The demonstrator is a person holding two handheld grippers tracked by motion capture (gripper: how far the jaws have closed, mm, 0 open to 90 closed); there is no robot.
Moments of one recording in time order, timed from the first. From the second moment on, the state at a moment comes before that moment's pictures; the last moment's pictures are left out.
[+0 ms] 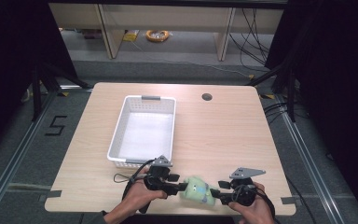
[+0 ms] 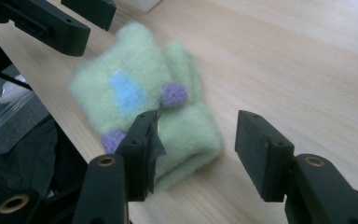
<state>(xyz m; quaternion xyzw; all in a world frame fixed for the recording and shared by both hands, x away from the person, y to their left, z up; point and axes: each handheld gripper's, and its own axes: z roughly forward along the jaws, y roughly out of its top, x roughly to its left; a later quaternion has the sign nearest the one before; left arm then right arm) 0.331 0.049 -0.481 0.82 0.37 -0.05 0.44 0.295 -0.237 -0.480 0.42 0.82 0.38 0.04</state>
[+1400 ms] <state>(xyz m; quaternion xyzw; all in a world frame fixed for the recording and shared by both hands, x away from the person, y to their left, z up) 0.328 0.036 -0.507 0.81 0.38 -0.09 0.43 0.308 -0.239 -0.500 0.41 0.82 0.40 -0.05</state>
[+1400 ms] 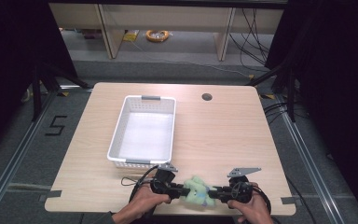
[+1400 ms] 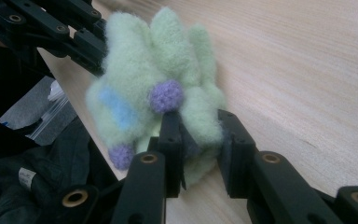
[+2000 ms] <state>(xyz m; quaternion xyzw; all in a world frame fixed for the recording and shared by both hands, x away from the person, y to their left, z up) 0.324 0.043 -0.496 0.82 0.36 -0.09 0.44 0.304 -0.236 -0.492 0.41 0.81 0.41 -0.04</state>
